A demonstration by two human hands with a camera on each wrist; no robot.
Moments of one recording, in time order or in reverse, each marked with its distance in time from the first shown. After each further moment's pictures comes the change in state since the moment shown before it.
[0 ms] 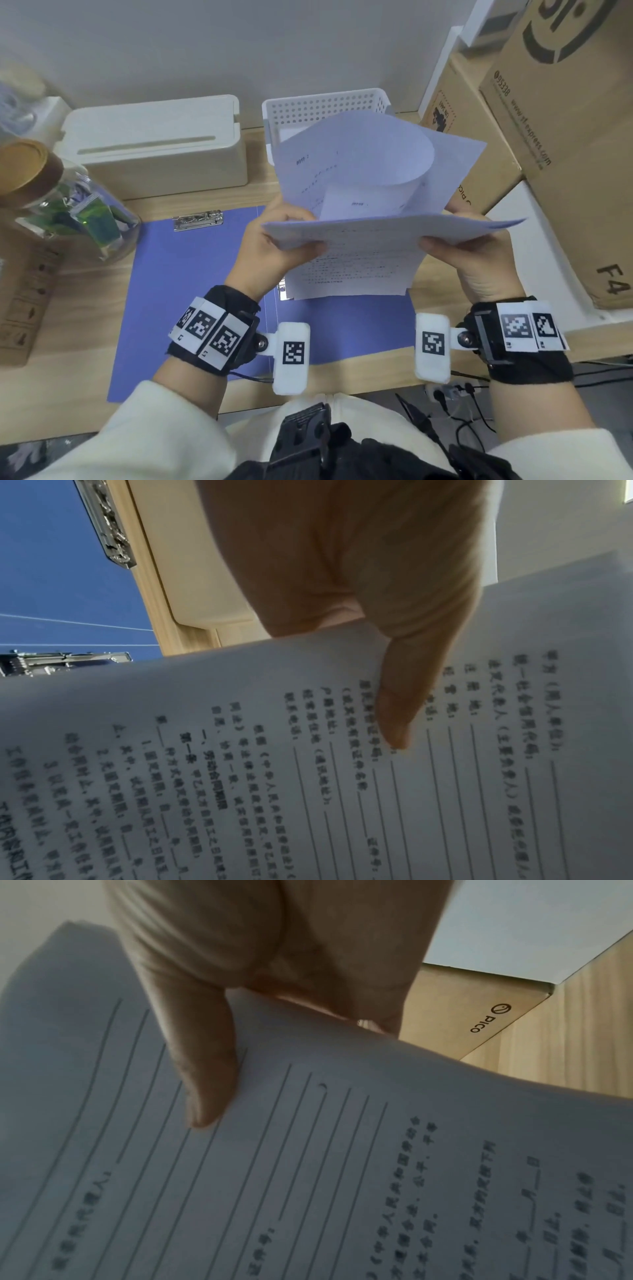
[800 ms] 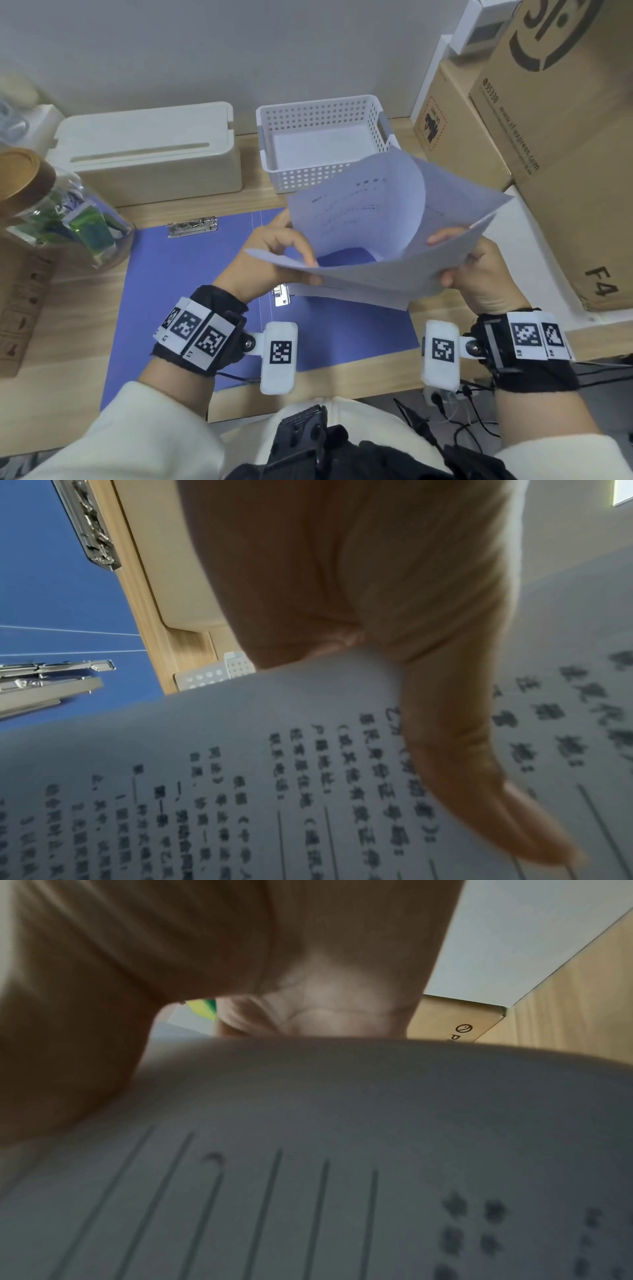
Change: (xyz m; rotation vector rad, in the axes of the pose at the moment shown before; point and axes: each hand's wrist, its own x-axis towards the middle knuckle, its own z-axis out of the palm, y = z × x) left_hand 0.004 0.008 -0.003 0.023 -0.305 0.002; right_hand -0.010 0.001 -0.018 0.084 -0.156 0.054
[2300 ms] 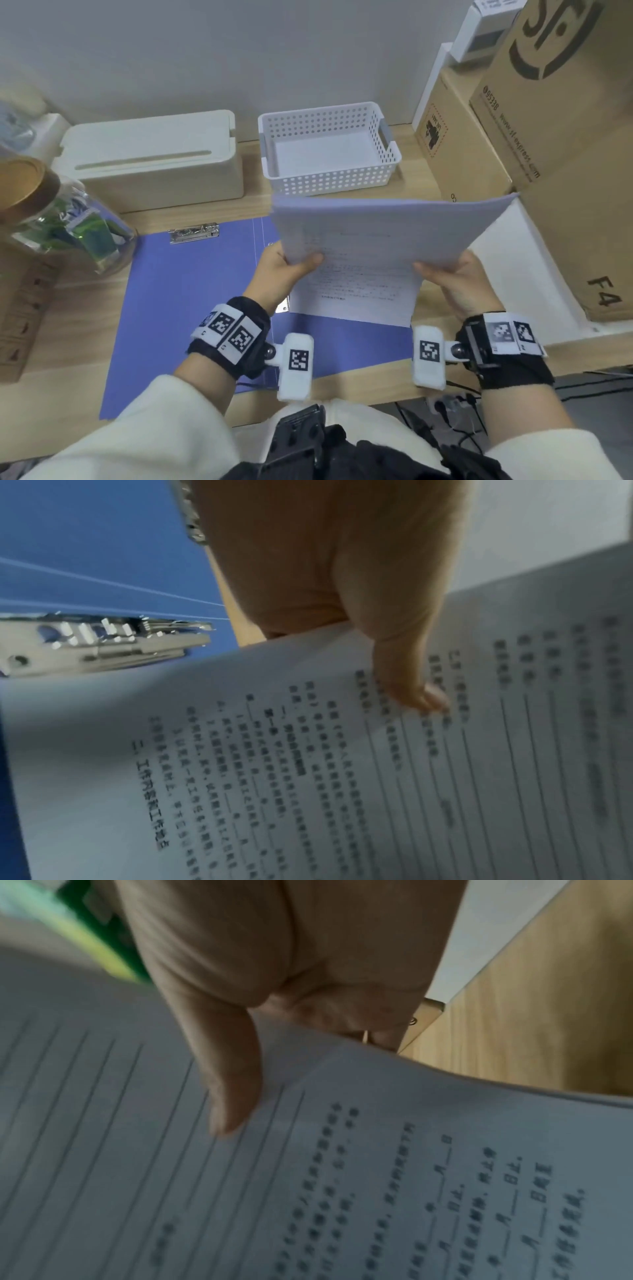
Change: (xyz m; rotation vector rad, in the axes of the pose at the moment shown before) left_hand 0.011 -0.037 0.020 -0.150 0.317 -0.215; right_hand 0.009 0.029 -0.001 0.006 0.210 0.136
